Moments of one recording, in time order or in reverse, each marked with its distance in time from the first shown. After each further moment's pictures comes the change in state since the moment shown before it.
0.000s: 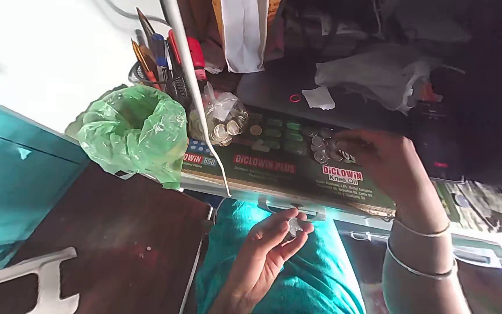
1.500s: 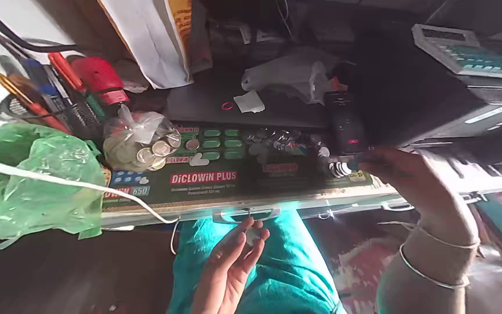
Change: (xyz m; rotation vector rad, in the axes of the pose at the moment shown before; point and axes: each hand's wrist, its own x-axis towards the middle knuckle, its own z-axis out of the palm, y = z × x) left_hand -0.001 -0.014 0.008 0.049 0.168 -0.025; right_hand -0.103 0.078 -0.101 0.014 0.060 0.434
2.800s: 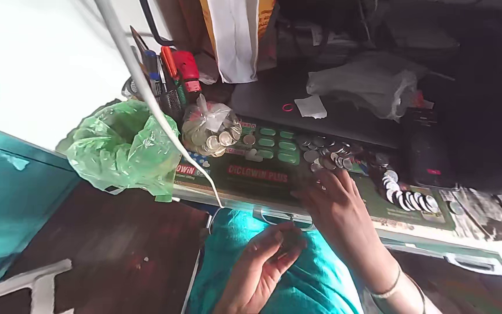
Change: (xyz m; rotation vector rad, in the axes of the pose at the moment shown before) left_hand 0.004 0.009 -0.009 -0.046 -0.035 -0.036; right_hand -0.009 -0.113 0.166 -0.353 0.160 -0.749
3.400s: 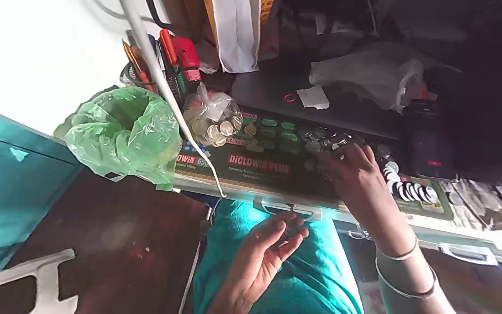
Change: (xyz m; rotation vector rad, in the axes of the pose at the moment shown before) left_hand 0.001 -0.002 0.000 -0.009 -0.011 -0.007; right_hand 0.008 0.043 -0.009 0.090 -0.070 0.119
